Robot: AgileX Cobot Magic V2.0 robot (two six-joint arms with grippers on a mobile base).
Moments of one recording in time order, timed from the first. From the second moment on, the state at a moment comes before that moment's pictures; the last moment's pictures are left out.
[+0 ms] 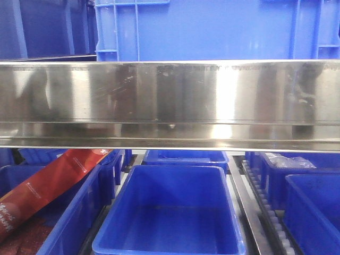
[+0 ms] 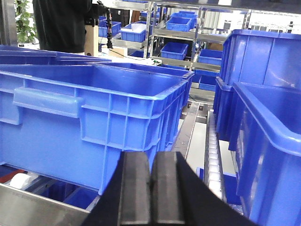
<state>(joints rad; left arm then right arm) -0.08 0.01 0.00 -0.01 0.10 -0.07 0.19 0.16 -0.58 0.20 0.49 -0.23</state>
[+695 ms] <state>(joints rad) -0.09 0.01 0.00 -0.01 0.08 -0.08 0.19 0.16 -0.58 0.20 0.49 -0.23</state>
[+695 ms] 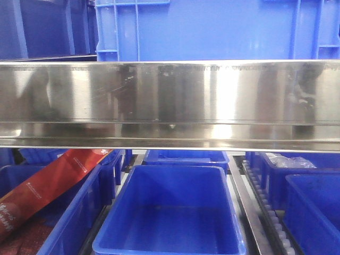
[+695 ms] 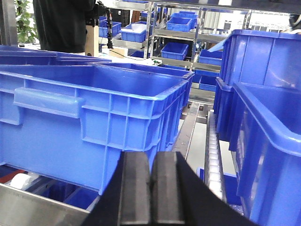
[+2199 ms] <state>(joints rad) -0.09 0.01 0.00 -0.01 0.08 -0.08 -0.05 0.00 0.00 0.09 0.12 -0.07</state>
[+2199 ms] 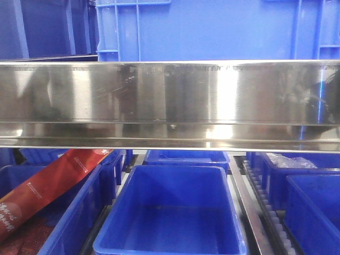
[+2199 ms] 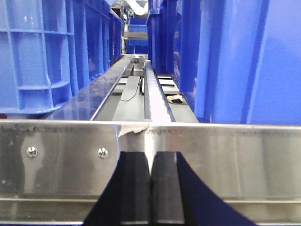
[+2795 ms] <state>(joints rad) -0.09 0.01 0.00 -0.01 0.08 -0.08 -0.05 0.00 0.00 0.09 0.11 -0.07</state>
